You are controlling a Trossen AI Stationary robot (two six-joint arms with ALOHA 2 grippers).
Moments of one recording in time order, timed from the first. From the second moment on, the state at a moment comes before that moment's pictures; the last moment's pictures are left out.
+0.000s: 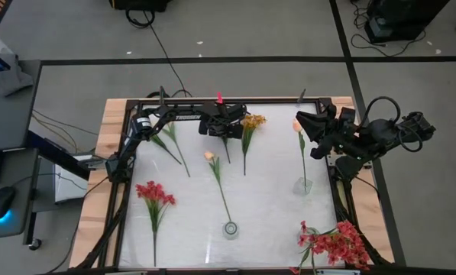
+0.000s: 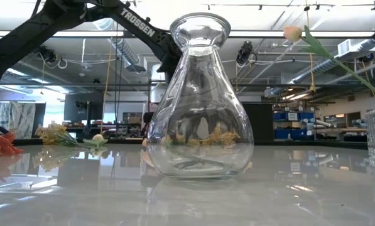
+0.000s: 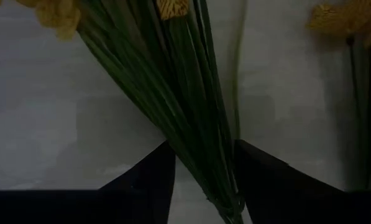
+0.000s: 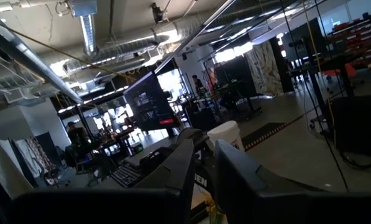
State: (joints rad) left arm 0.39 2.22 1.73 -0.86 -0.10 -1.00; right arm 0.39 0.78 0.90 0.21 0.84 0.16
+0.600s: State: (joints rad) left arm 0.39 2.22 1.83 -0.90 -0.05 -0.94; right arm 0.39 0.78 0.90 0.18 0.84 0.16
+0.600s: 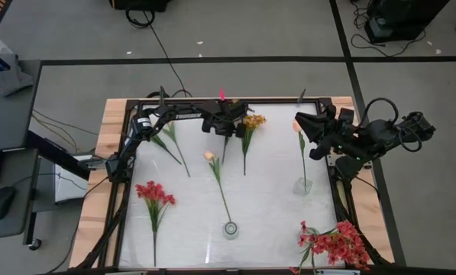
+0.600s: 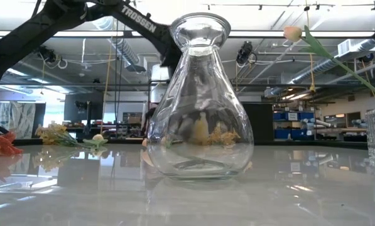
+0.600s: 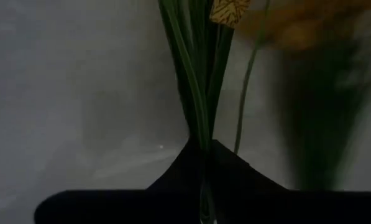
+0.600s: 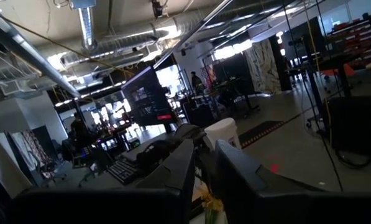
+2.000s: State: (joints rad) left arm -0.07 1.83 2.32 -0.96 -0.25 -0.45; right arm 0.39 0.78 0.90 0.16 0.84 0.10
